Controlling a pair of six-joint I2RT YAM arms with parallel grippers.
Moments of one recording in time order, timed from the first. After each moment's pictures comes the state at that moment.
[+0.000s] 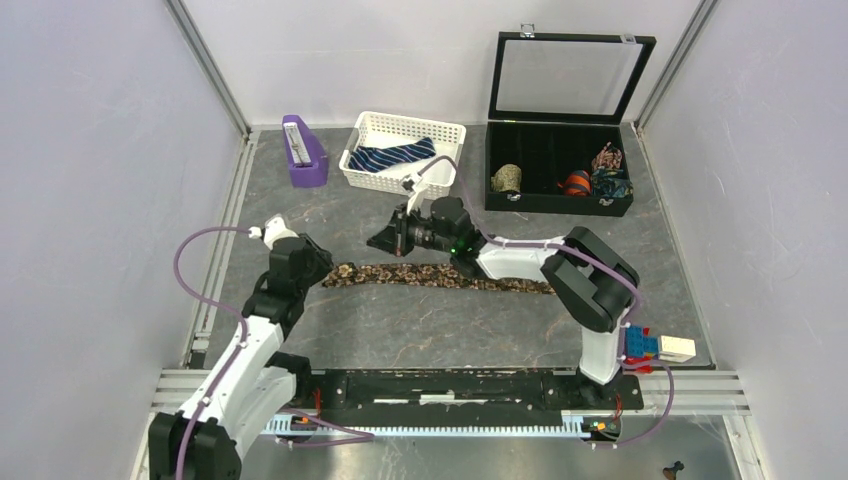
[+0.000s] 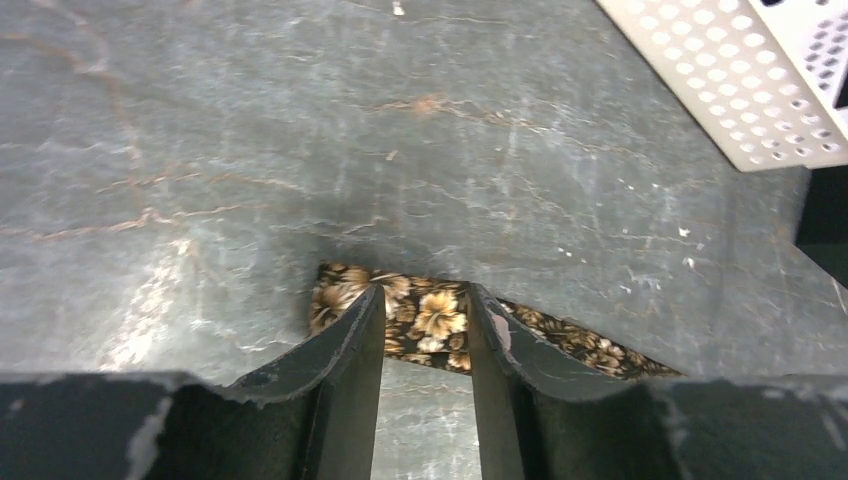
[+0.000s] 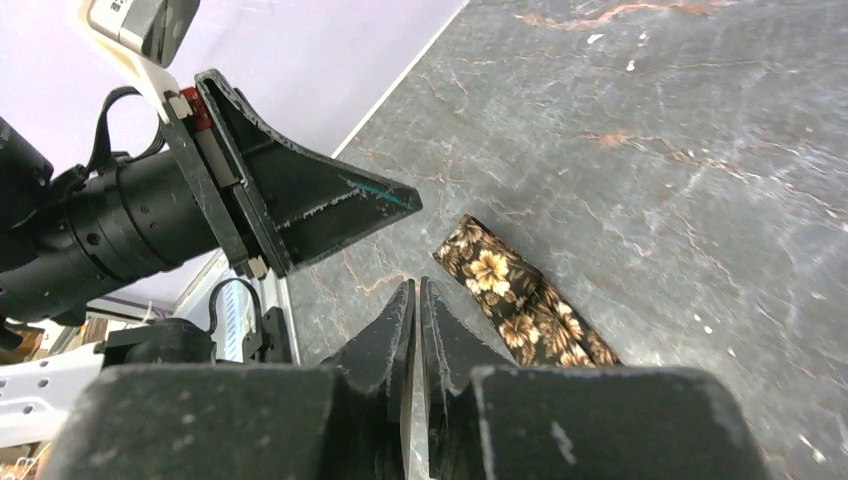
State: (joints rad) left arm -0.19 0.80 0.41 -0.17 -0.22 -0.64; right arm 0.84 1.88 1.04 0.69 -0.38 0.63
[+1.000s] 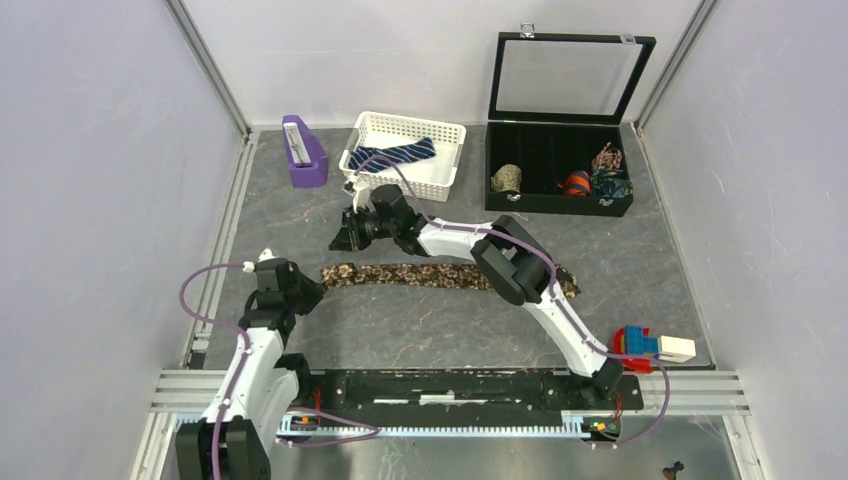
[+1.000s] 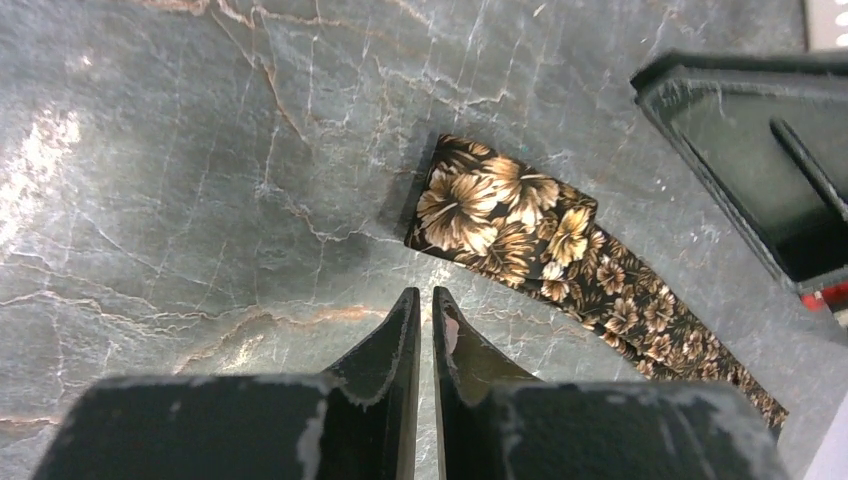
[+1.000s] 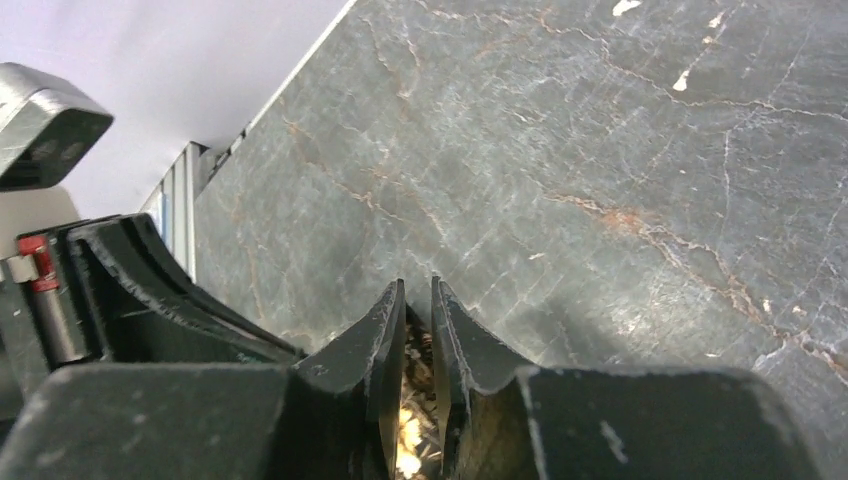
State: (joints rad) left arm 0.08 0.73 0.26 -0.29 0.08 -0.74; right arm 0.88 2.42 1.74 0.37 -0.53 0.52
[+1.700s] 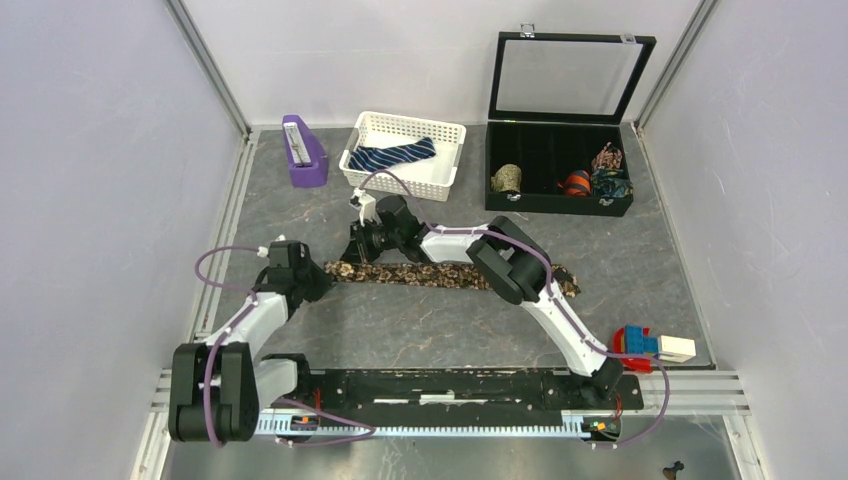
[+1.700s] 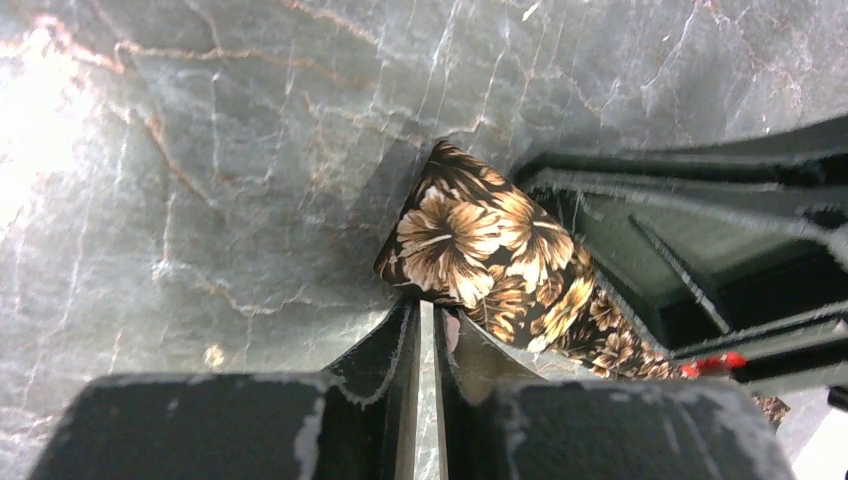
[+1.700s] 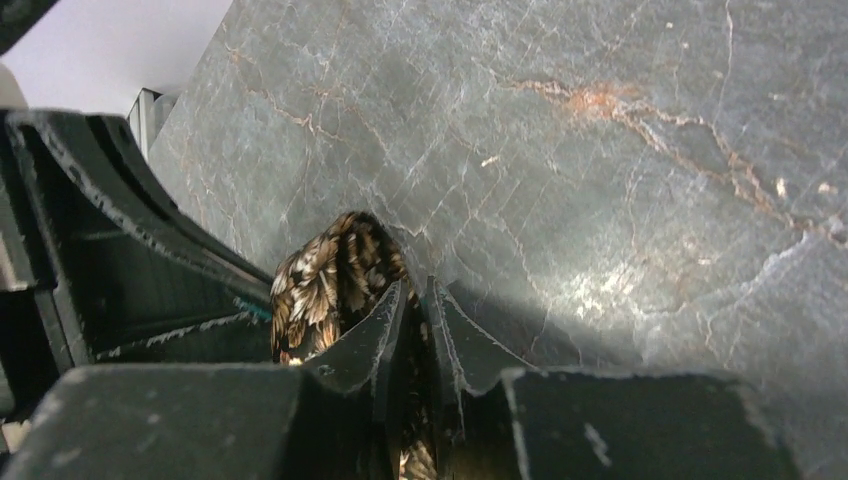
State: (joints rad) left arm 0.02 1.09 0.34 -0.14 0.10 -0.77; right arm 0.88 2.49 1.71 0.34 -0.54 0.50
